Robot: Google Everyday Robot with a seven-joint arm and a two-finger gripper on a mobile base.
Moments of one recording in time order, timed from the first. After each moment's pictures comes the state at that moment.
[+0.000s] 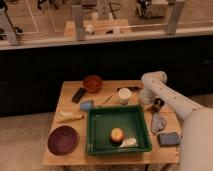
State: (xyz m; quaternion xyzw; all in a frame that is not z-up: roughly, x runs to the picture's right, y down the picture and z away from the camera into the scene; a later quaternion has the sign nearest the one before) arm 0.252 0.132 0.925 -0.34 -0.09 -0.14 0.92
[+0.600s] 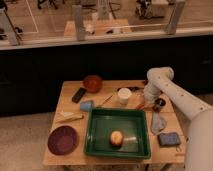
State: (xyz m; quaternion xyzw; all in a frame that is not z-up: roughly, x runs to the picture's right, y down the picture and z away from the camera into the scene) arm 0.268 0.094 0.903 -0.31 -0.09 -0.12 0.94
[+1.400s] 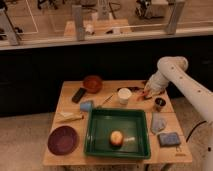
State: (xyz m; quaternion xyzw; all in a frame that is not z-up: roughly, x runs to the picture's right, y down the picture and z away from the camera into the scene) arm 0.269 0.023 0.831 -0.23 -0.12 -0.12 0.96
